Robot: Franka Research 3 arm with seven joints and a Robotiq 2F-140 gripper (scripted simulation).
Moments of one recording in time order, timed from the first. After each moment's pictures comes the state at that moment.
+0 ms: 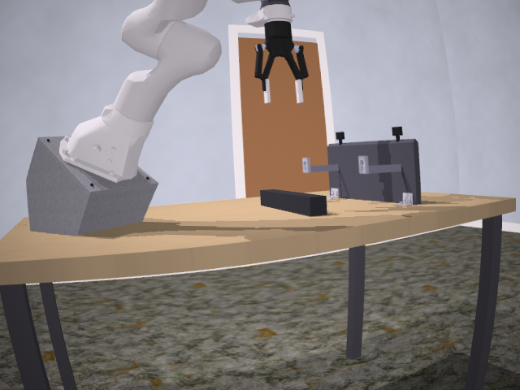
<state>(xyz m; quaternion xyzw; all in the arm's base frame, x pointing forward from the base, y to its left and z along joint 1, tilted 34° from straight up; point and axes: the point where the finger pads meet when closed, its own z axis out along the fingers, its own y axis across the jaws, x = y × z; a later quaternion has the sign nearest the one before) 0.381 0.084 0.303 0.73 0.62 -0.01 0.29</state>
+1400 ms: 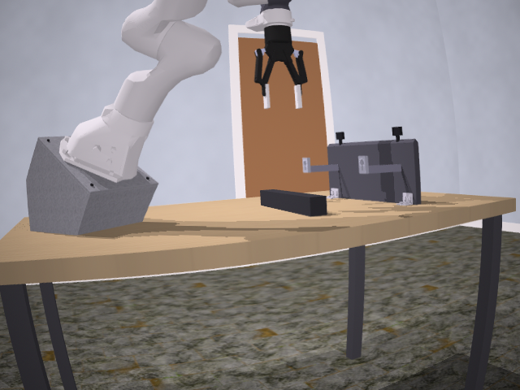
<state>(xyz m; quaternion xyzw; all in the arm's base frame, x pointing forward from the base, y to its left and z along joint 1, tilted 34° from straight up) 0.382 0.076 0.290 0.73 0.62 -0.02 0.29</state>
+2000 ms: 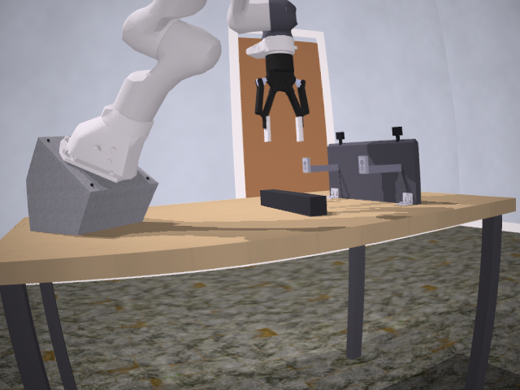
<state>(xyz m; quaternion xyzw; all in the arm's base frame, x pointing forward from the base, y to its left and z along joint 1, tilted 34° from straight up) 0.405 0.029 0.216 0.73 0.62 -0.03 0.29</state>
